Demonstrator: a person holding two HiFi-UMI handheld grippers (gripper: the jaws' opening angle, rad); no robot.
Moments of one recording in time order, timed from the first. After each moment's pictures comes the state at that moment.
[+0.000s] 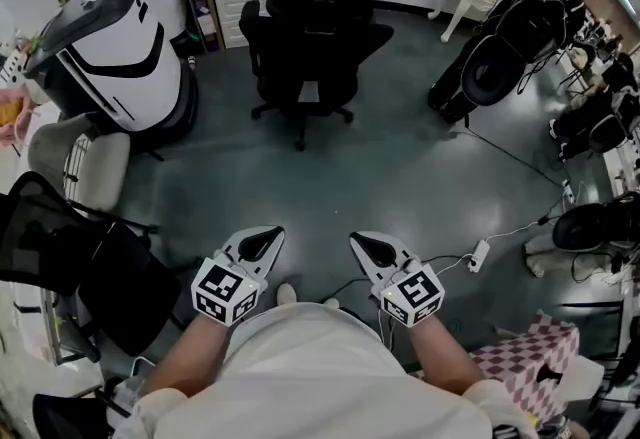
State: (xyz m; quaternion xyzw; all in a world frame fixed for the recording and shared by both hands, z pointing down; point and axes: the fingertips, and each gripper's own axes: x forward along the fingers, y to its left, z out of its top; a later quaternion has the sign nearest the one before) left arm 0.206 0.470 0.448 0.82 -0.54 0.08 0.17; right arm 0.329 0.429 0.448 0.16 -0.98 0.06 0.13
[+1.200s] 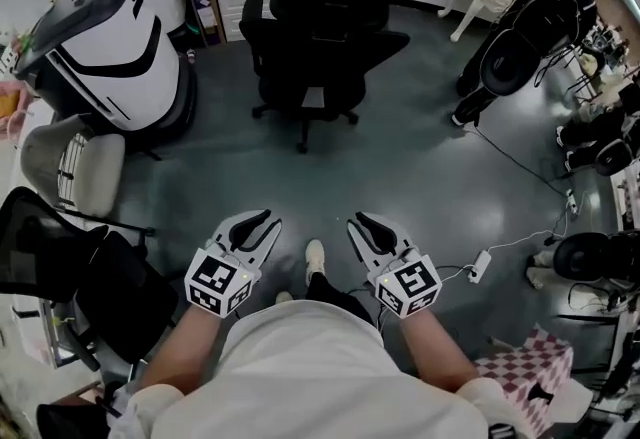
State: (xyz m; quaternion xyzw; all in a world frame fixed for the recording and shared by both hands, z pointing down) left arm 0.147 0.380 0.464 0.80 -0.57 0.10 0.16; right arm 0.278 0.322 0.461 0.19 -0.97 0.08 0.12
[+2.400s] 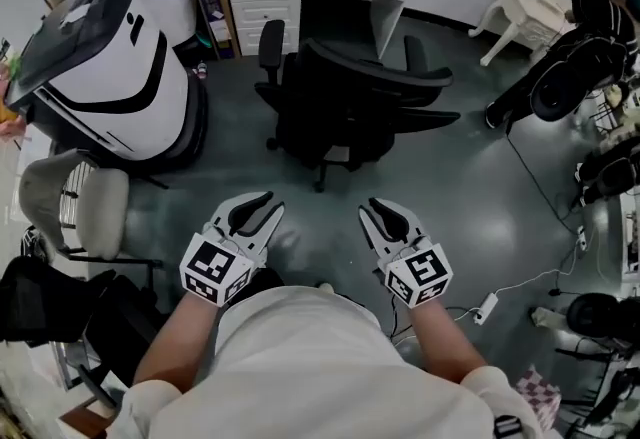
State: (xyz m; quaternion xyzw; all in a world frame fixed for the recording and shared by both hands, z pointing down) left arm -0.031 0.151 0.444 0.80 -0.58 0.10 0.13; right arm 0.109 0.081 0.464 0.18 -0.97 0.07 0.13
